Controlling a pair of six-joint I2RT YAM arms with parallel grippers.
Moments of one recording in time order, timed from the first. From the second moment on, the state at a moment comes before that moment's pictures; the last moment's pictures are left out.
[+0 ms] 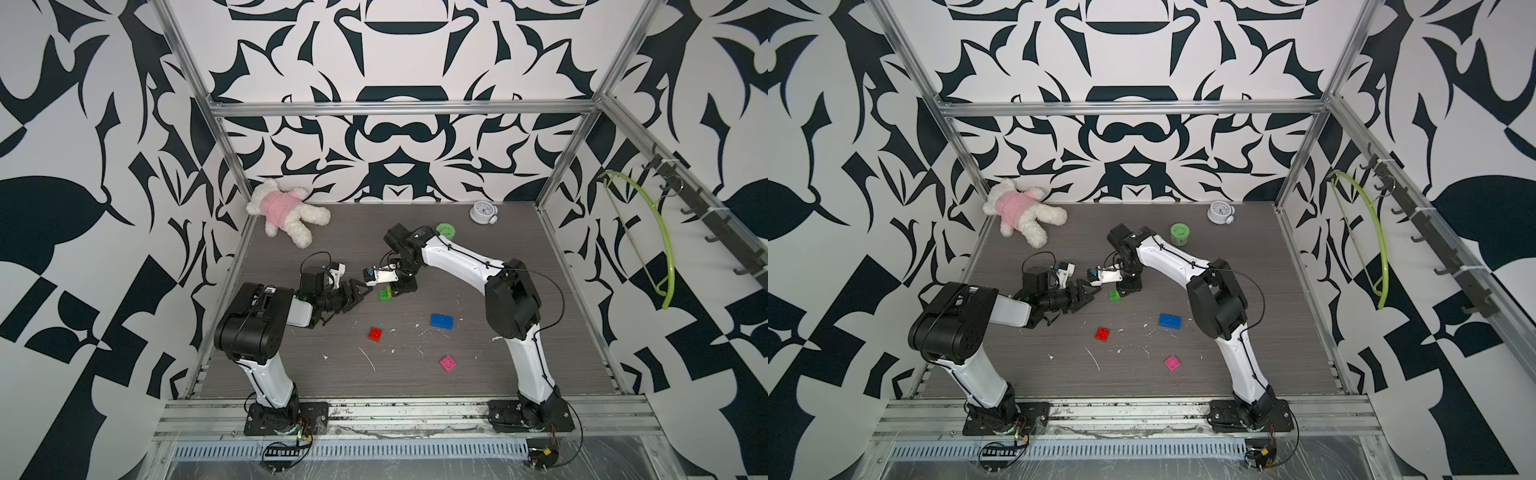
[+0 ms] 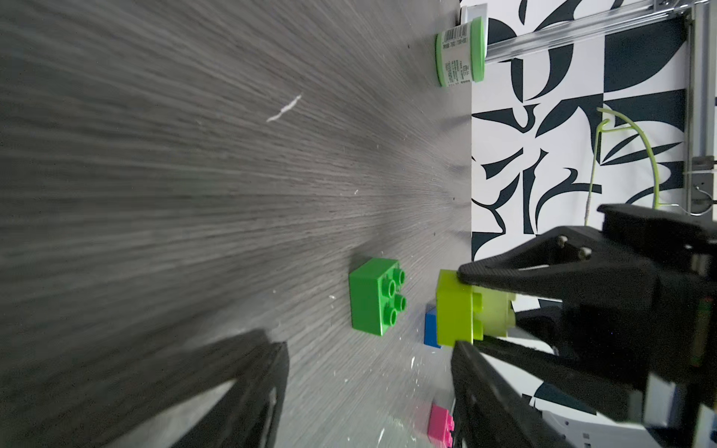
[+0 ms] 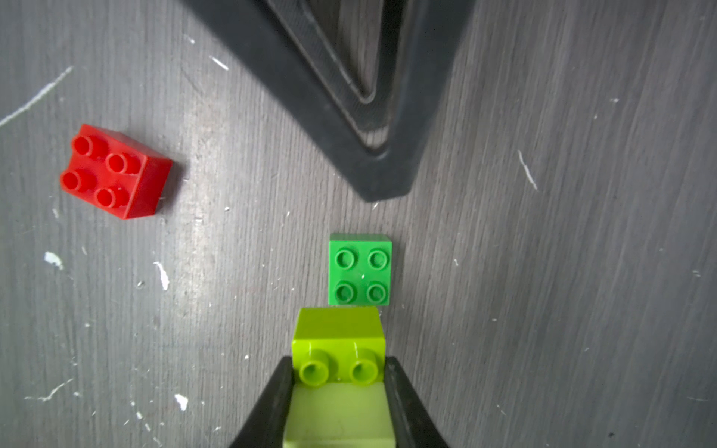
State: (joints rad) left arm -0.22 1.76 0.52 0.62 0.82 -0.82; right arm 0.72 2.17 1.85 -1.02 -0.25 -0.98
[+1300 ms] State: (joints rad) left arm -0.31 1.95 0.47 1.11 0.83 -0.85; right arm 0.72 2.24 1.90 -1.03 -0.24 -0.98
